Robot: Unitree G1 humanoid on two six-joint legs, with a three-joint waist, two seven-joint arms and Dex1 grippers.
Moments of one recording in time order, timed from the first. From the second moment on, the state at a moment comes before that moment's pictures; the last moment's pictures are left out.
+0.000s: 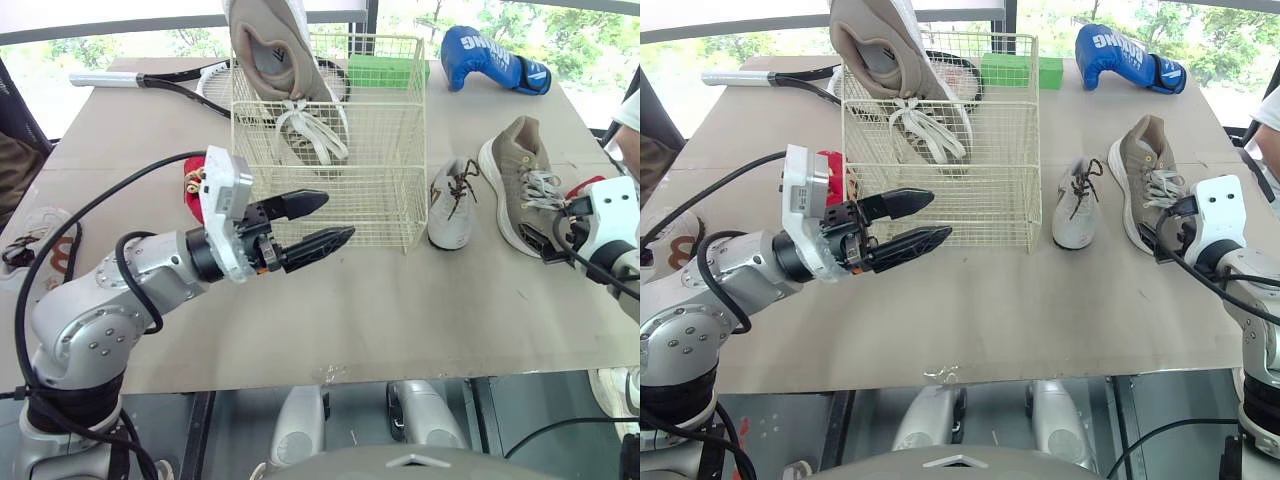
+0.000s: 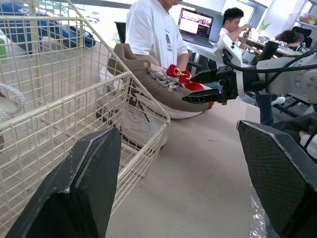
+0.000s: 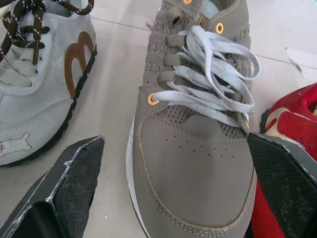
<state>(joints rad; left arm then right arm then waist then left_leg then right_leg) -0.27 0.78 0.19 -0.62 -1.15 0.79 -0.54 -0.20 -0.64 -0.36 -0.49 0.36 1.09 0.32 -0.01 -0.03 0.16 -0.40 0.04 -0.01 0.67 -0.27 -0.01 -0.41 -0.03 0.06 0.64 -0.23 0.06</state>
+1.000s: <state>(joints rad) -0.27 0.78 0.19 -0.63 -1.18 0.80 -0.52 -0.20 -0.64 -0.35 -0.49 0.36 1.08 0.33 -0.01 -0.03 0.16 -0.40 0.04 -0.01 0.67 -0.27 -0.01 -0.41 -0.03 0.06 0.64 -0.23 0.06</state>
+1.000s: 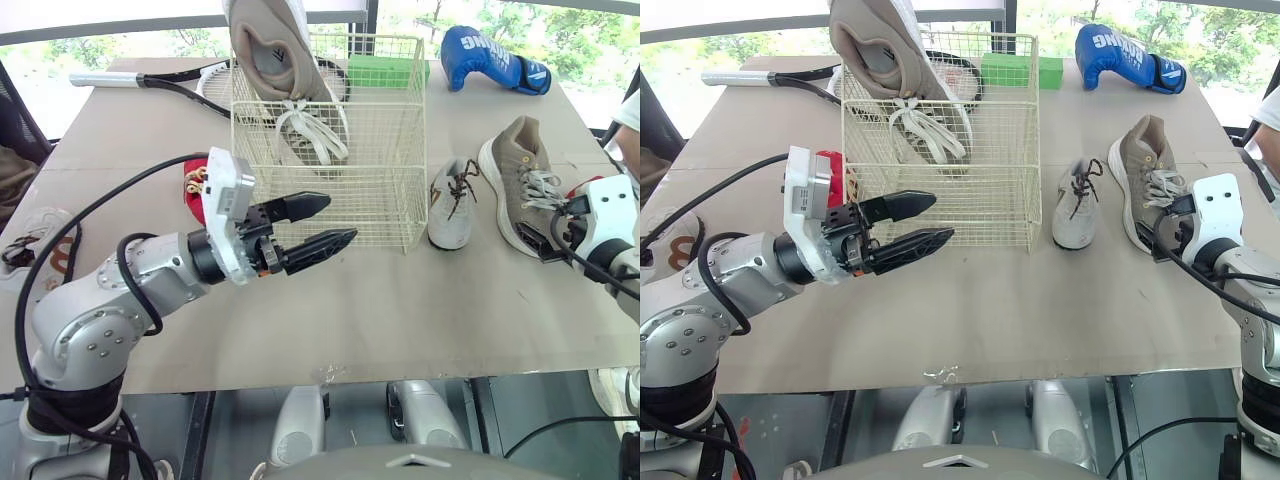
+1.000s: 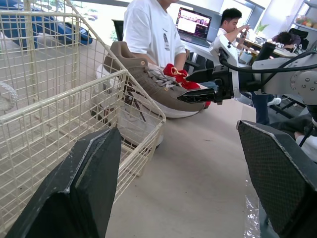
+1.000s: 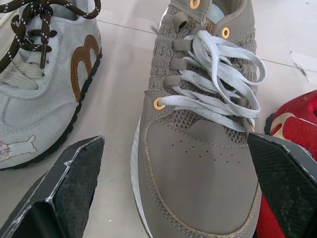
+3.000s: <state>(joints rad) -0.31 0.73 0.14 -0.65 -1.15 0.80 -0.52 -0.70 -0.75 -0.18 0.16 0.29 1.00 0.42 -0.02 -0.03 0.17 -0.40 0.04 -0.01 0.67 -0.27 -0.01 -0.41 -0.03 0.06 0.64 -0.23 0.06</state>
